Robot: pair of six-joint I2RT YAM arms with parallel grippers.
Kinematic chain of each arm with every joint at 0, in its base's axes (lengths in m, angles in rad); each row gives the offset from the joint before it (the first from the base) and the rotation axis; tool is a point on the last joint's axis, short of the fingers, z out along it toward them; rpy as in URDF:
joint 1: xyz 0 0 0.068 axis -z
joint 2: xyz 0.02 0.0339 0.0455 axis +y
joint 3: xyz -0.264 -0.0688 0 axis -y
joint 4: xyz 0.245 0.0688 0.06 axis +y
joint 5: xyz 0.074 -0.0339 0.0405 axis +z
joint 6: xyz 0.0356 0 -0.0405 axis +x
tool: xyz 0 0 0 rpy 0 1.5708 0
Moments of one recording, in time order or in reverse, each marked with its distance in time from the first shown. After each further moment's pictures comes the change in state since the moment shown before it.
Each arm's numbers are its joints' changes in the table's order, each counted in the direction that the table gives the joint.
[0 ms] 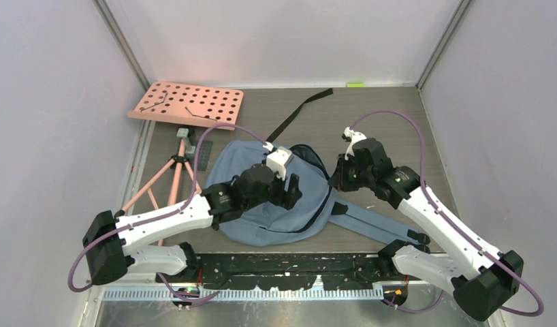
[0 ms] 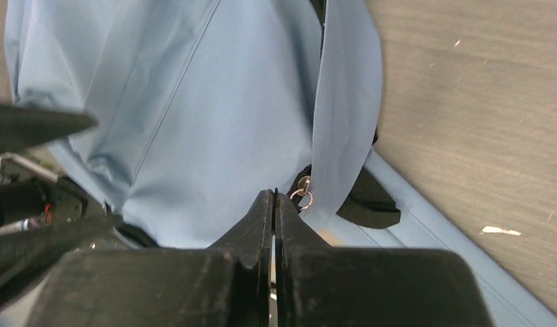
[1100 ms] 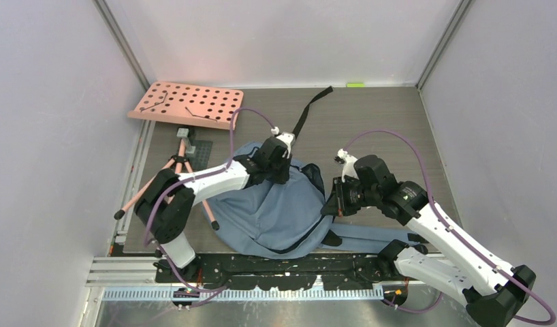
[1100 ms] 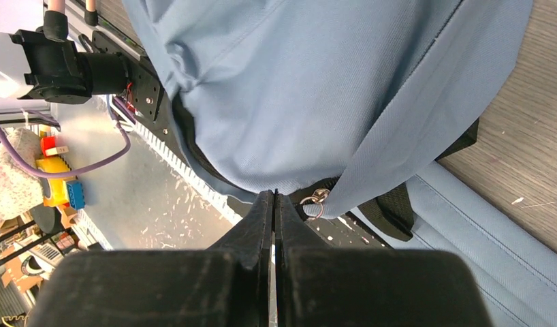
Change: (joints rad) left arm -0.309 0.472 0.215 0.061 -0.117 0.030; right arm -0.101 -0.159 -0.086 0.122 0.303 0.082
